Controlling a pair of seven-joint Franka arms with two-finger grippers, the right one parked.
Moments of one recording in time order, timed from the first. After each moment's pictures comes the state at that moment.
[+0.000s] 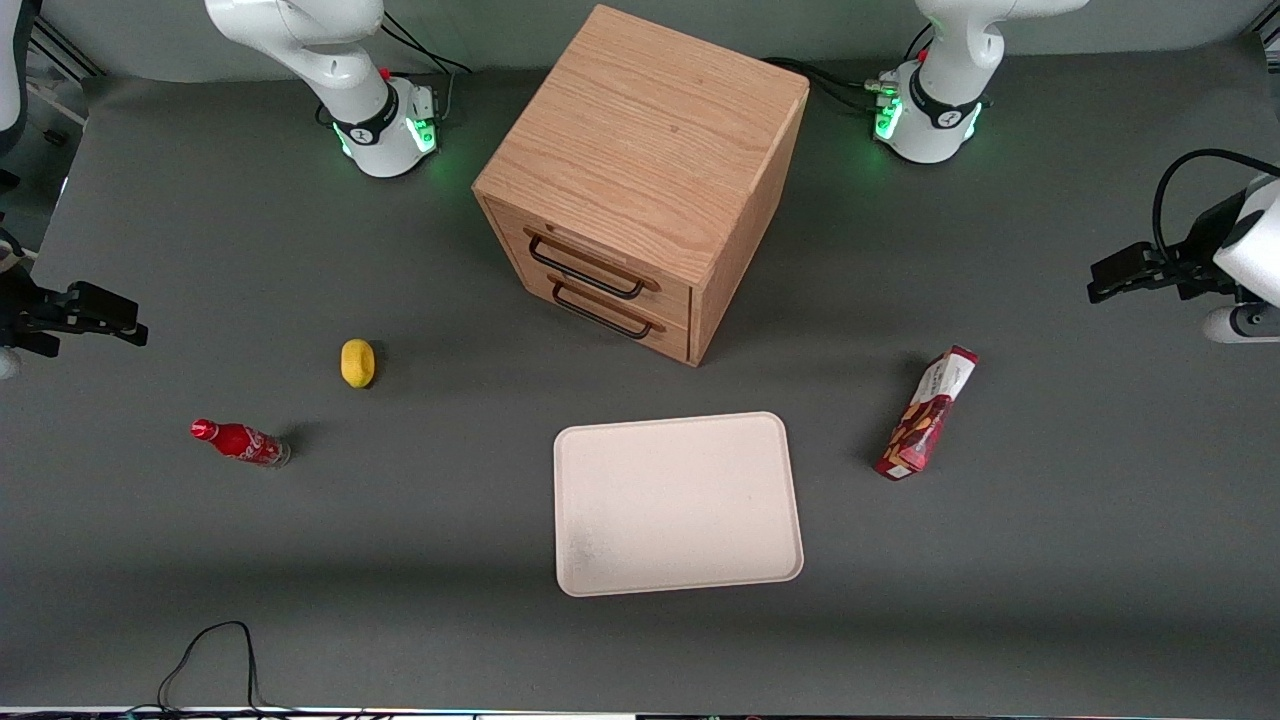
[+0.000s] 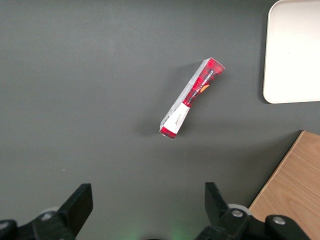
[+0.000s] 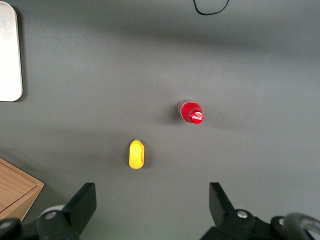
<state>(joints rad) 0.02 0.04 -0.03 -1.59 -0.02 1.54 -0.04</state>
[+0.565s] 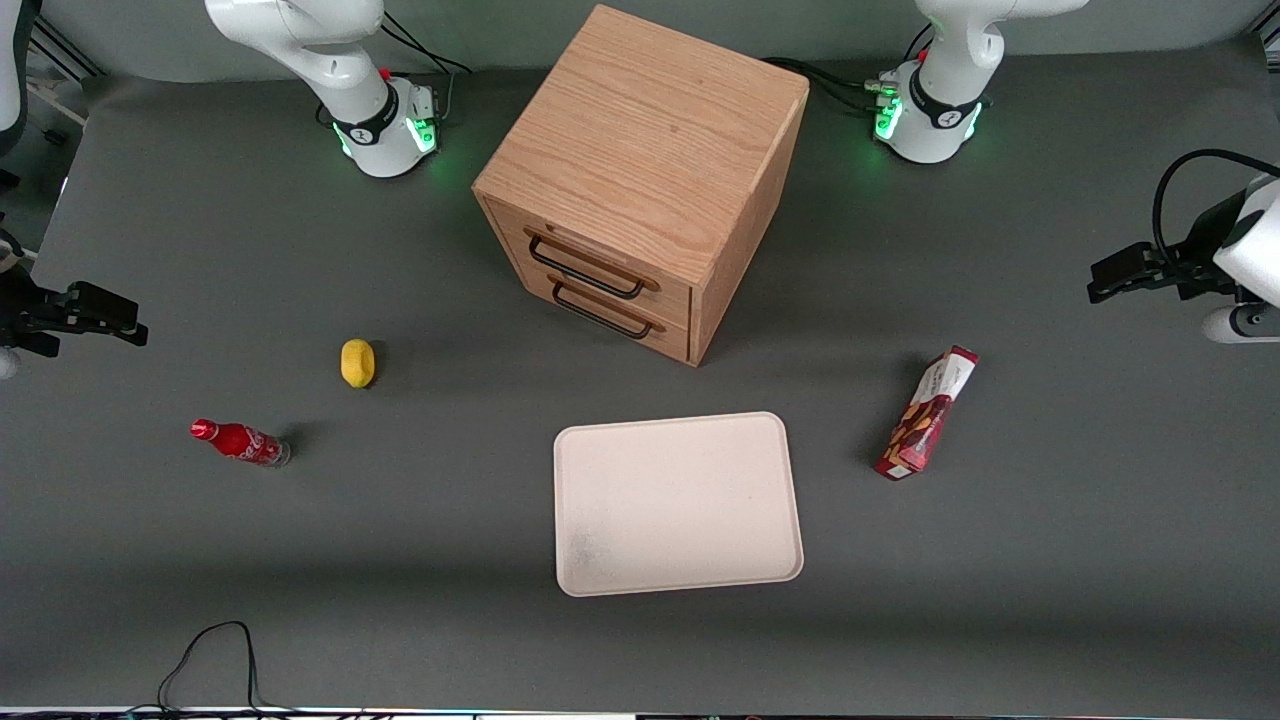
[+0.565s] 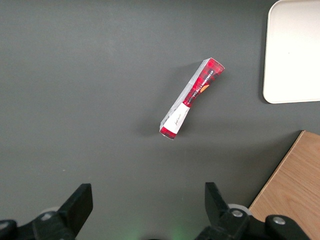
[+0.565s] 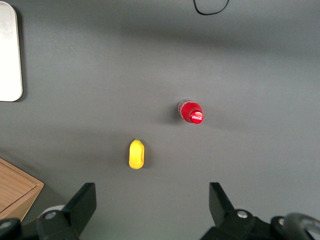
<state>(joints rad) 0.01 0.04 -0.03 -1.59 -0.02 1.54 -0.04</state>
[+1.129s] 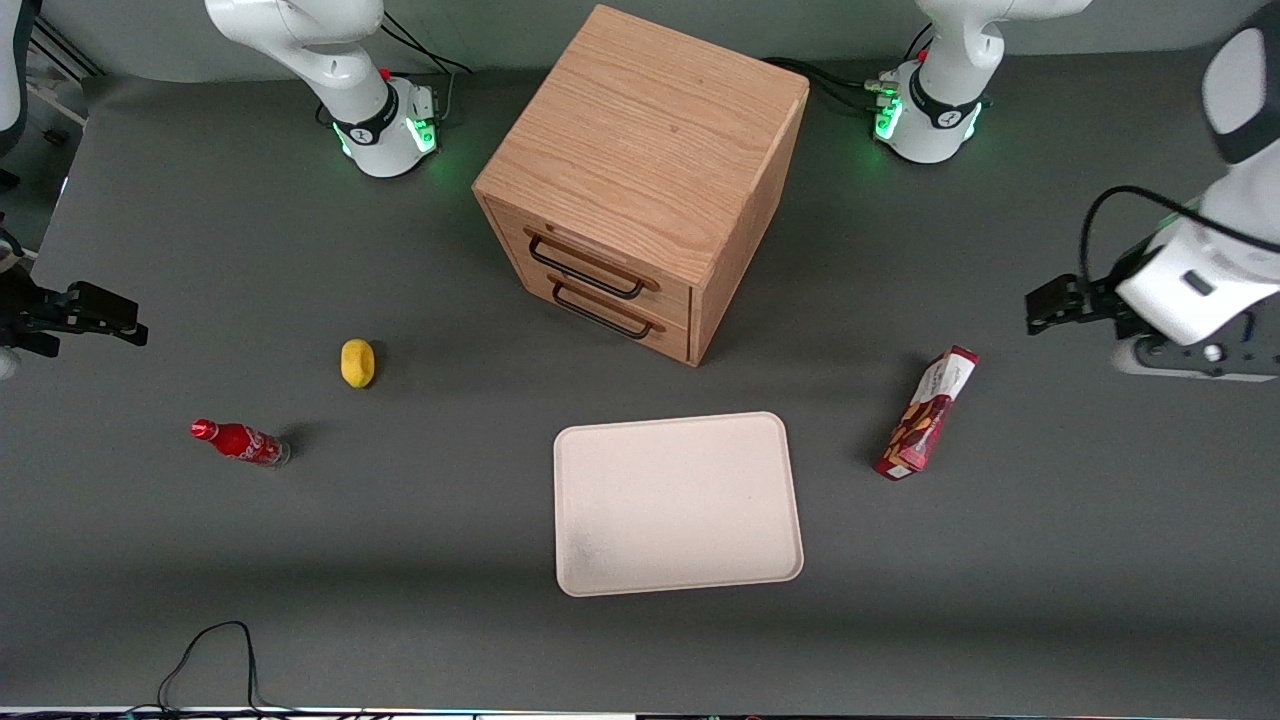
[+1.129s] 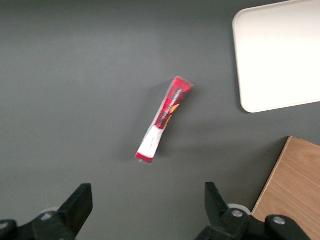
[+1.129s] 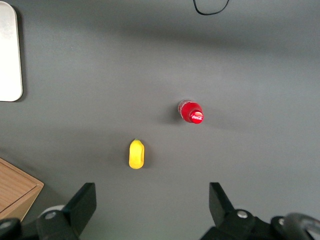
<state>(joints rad) -0.09 0.11 -0.05 -1.59 -0.01 1.67 -0.02</state>
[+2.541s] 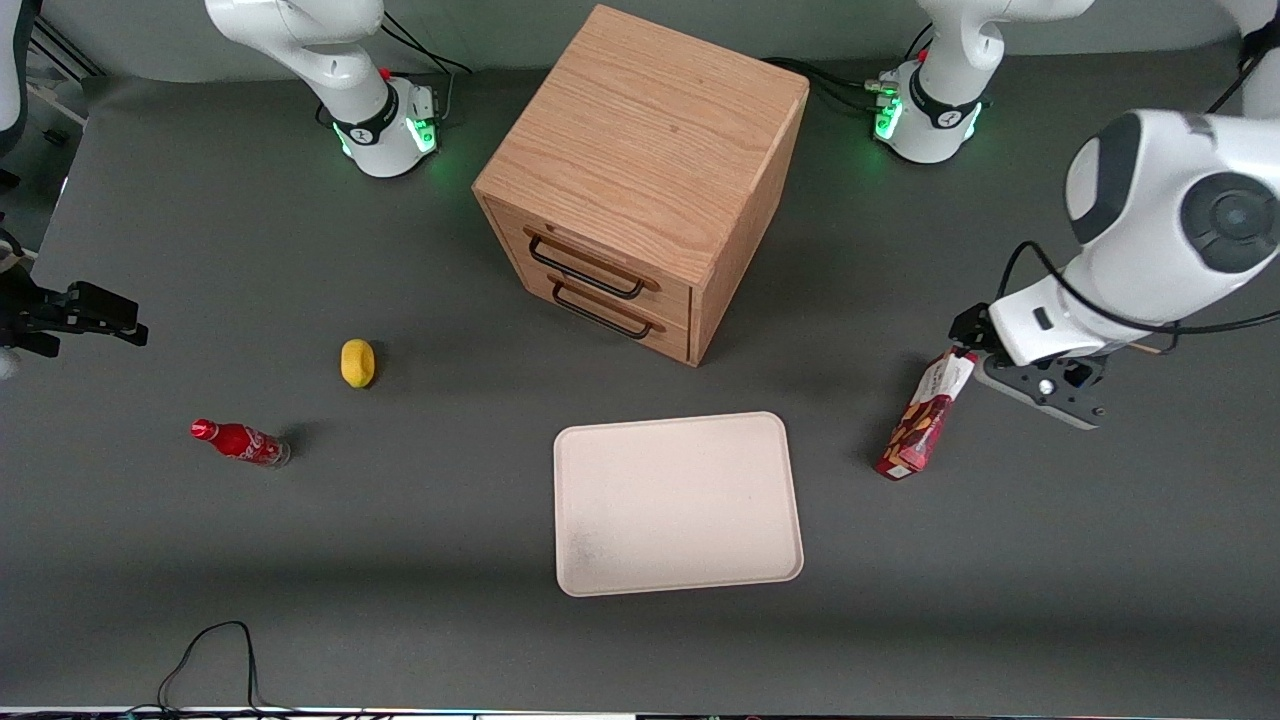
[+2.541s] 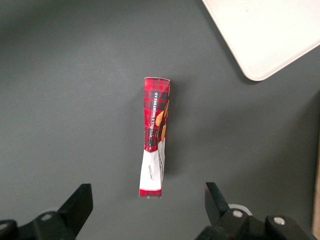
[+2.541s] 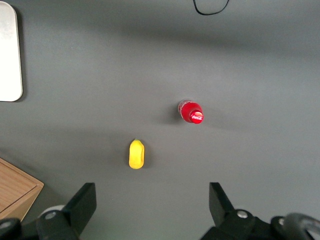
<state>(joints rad) -0.13 0.13 -0.04 -1.91 0.00 2.03 0.32</state>
